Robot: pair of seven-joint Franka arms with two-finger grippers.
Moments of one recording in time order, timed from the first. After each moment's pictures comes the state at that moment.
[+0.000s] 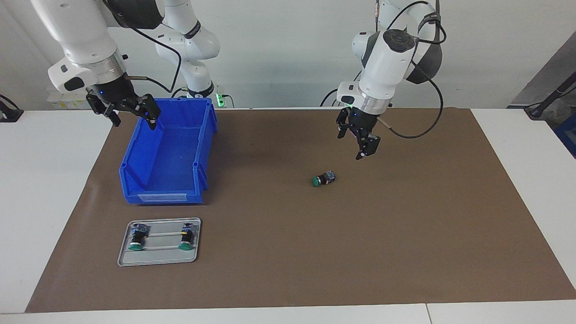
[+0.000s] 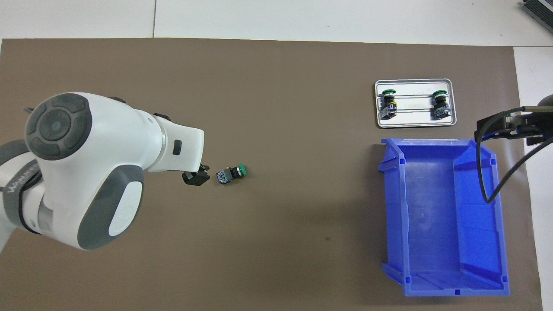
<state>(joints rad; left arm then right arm) -0.32 -0.01 -0.14 -1.93 -0.11 2.06 0.83 0.05 0.03 -0.05 -1.52 -0.03 1.55 0.17</state>
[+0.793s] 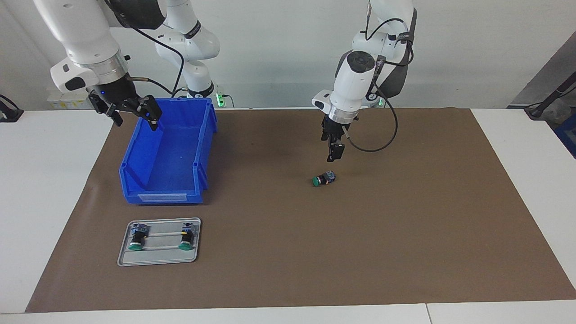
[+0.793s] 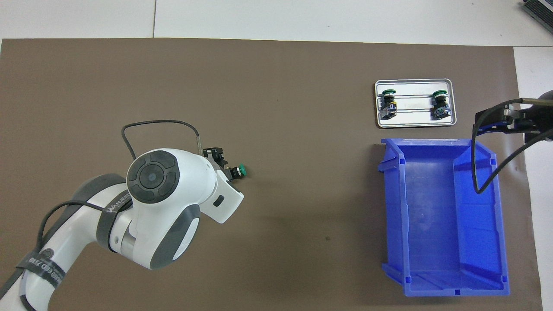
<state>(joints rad) -0.44 0.00 -0.13 -2.14 -0.11 2.25 1.04 0.06 0.03 -0.05 -1.52 -0.03 1.55 0.19</state>
